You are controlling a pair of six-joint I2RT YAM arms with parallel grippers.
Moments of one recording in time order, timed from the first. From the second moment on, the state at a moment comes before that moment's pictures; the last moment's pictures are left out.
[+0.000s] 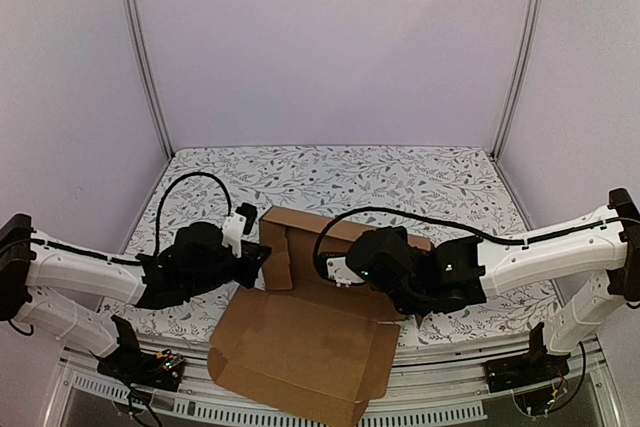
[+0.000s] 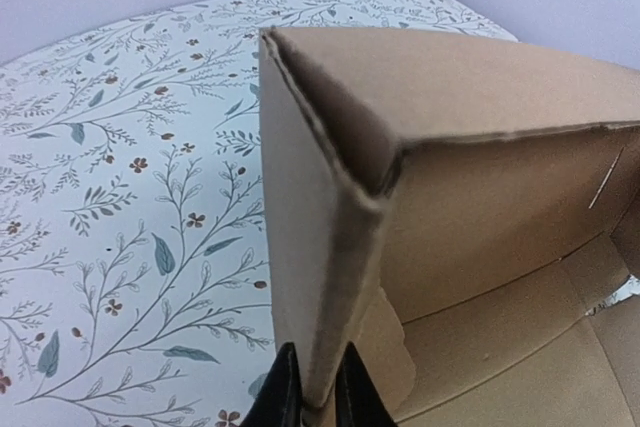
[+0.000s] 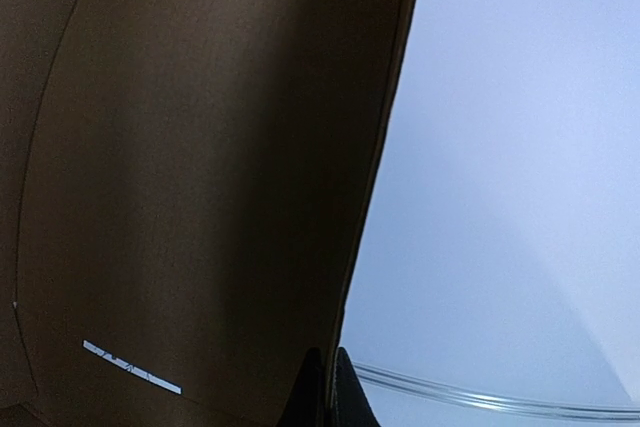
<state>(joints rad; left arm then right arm) -0.93 1.26 0.40 0.41 -0.26 -0.28 1.34 1.55 1.03 -0.24 0.97 -0.89</state>
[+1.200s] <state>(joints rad) -0.95 1.42 0.40 0.54 -0.29 -0.30 1.36 1.56 1.05 -0.25 0.96 -0.83</state>
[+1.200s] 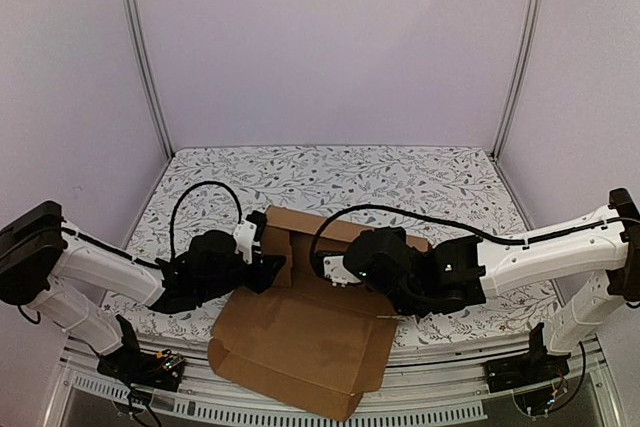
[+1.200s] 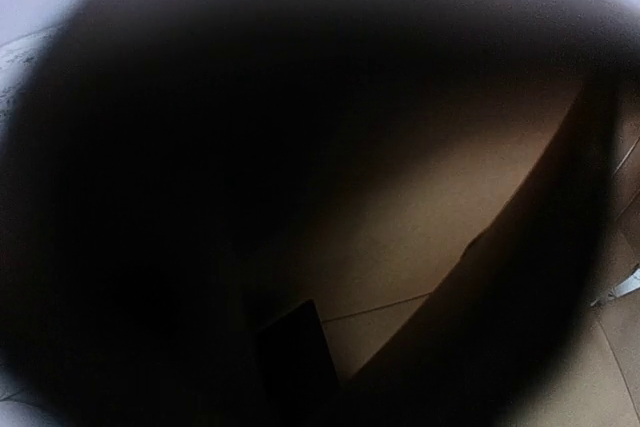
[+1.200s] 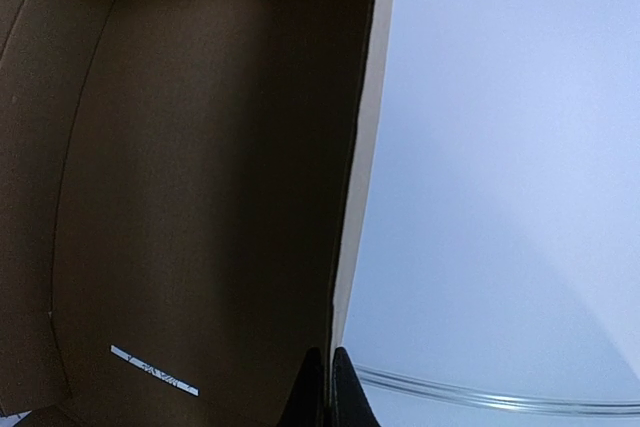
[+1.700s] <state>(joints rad) -0.95 1.52 0.42 0.66 -0.31 -0.27 1.35 1.54 1.06 -0.31 0.94 -0.78</state>
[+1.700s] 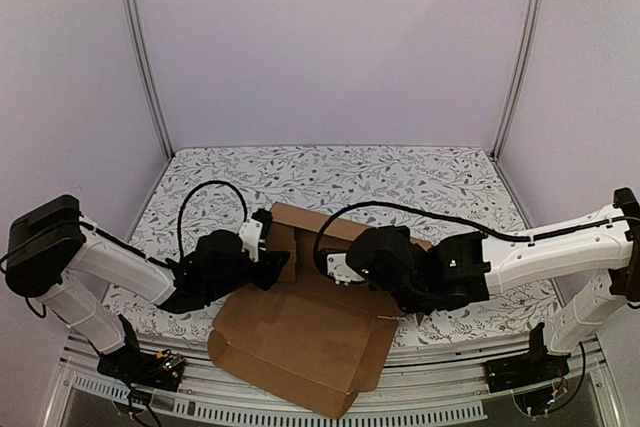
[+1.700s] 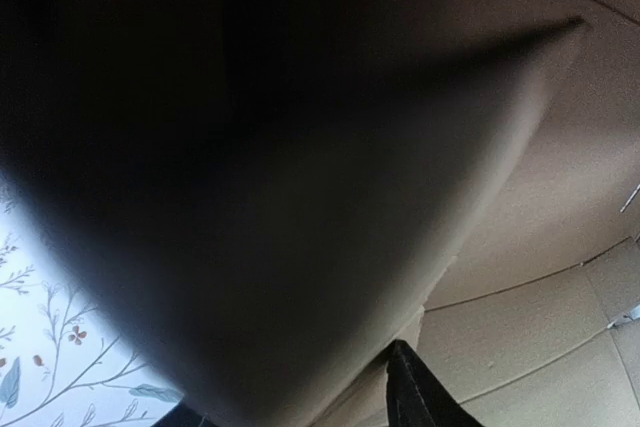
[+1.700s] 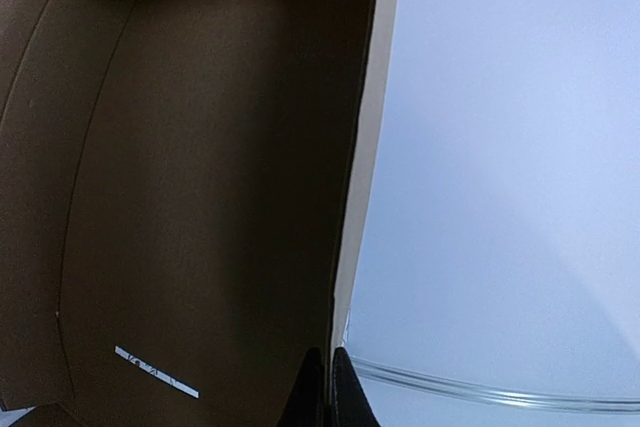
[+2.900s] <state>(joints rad) -0.93 1.85 0.38 1.28 -0.31 -0.11 1.30 1.49 1.07 -0.42 0.90 -0.66</state>
